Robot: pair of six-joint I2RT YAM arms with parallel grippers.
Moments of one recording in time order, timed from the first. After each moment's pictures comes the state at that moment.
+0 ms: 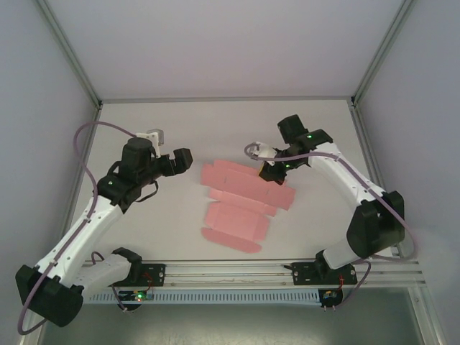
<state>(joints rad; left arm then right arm) -0.35 1.01 0.92 -0.48 0.14 -0.52 0.38 1.53 1.28 -0.98 -0.49 -0.79</state>
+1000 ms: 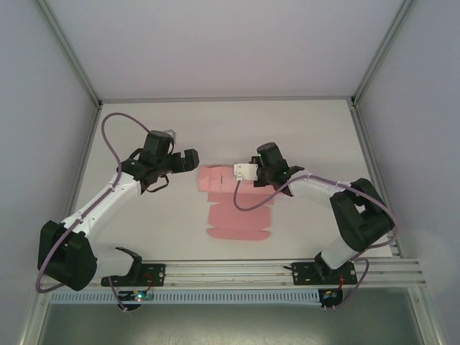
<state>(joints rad) -0.35 1.29 0.97 -0.48 0.08 -0.49 0.54 1.60 0.81 0.03 -0.03 -1.13</state>
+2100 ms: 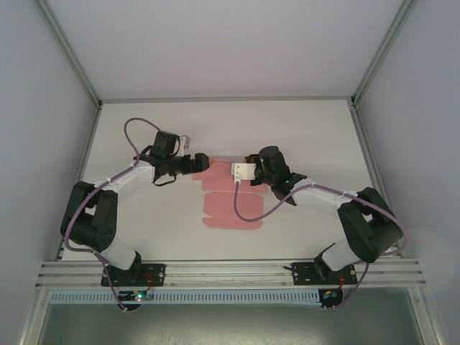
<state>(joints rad) -0.28 1.58 0.95 -0.26 0.44 -0.44 0.59 1.50 0.74 0.21 -0.02 -1.13</state>
